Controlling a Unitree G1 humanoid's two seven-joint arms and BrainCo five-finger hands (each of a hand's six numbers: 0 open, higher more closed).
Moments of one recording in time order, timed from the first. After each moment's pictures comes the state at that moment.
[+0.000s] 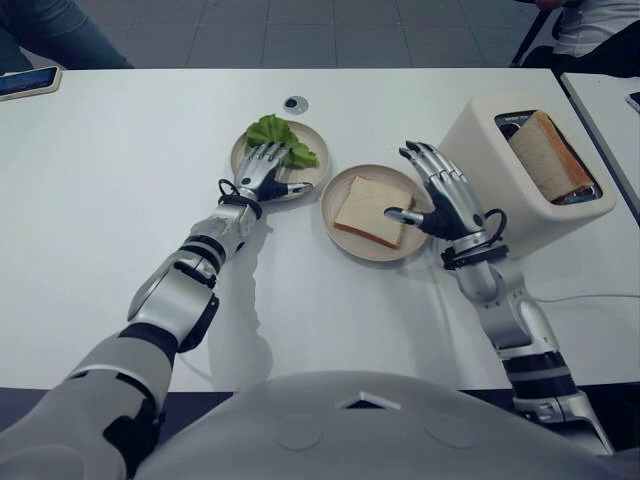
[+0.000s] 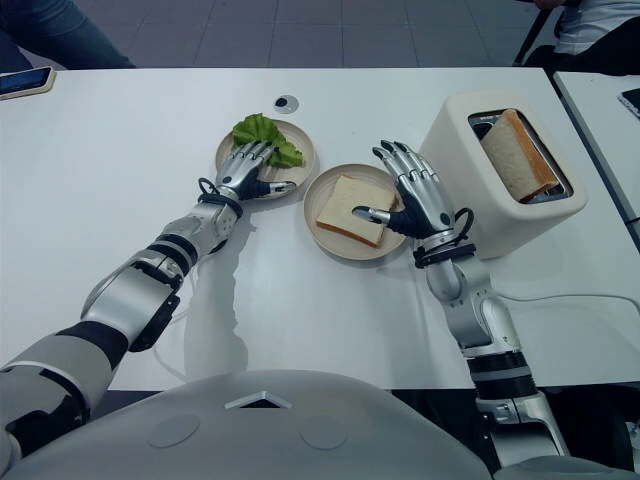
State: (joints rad) left arm -0.68 0.22 -0.49 1.20 0.88 -0.26 0.49; right arm 0.12 -0.45 0.12 -0.13 -0.74 -0.25 -0.16
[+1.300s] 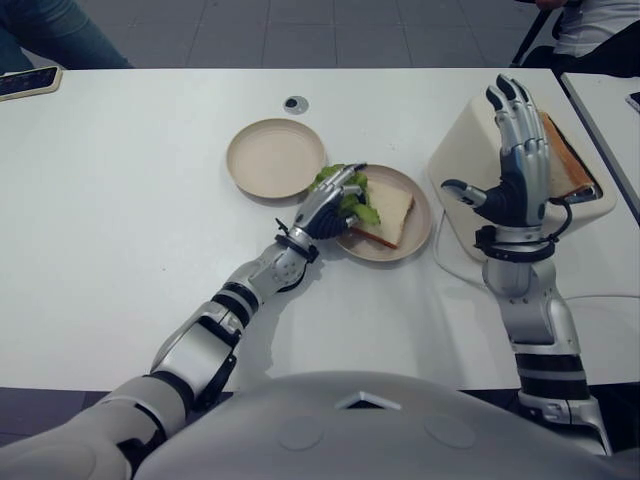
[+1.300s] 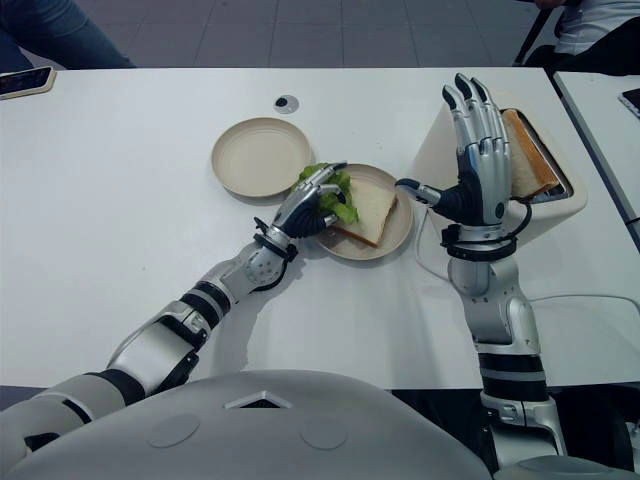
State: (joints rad) left arm -0.37 0.07 -0.56 0.84 0.66 -0.66 0.47; right arm 0.11 -0.41 -0.09 -0.22 -0.70 -0.36 -0.44
